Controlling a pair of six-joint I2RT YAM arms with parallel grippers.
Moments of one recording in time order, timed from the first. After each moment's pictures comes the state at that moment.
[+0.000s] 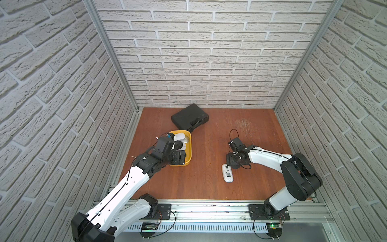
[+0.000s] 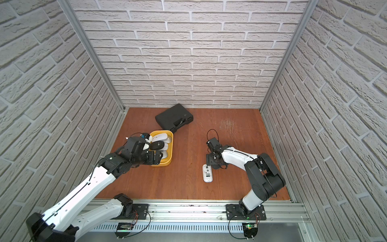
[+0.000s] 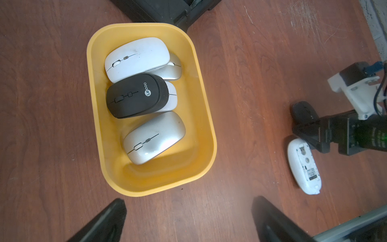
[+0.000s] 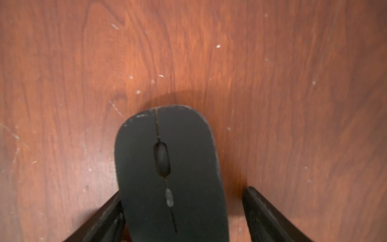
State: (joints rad) left arm -0.54 0.94 0.88 -0.81 -0.04 -0.39; right arm 0.46 1.60 0.84 -0.55 0.15 0.48
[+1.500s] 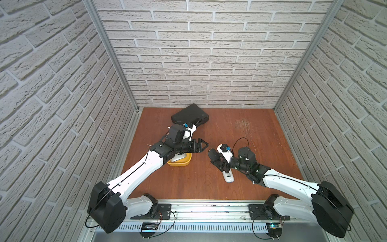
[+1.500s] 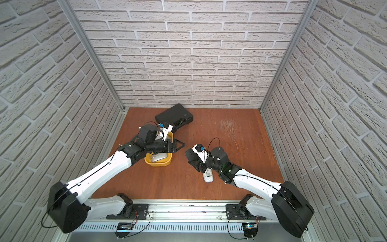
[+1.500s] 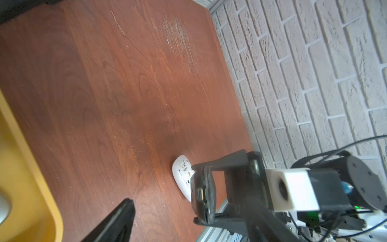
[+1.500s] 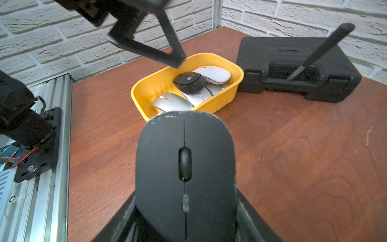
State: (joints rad) left arm -0.62 1.25 0.97 -0.36 0.47 -0.59; right arm 0.65 1.16 0.47 0.28 -0.34 -0.06
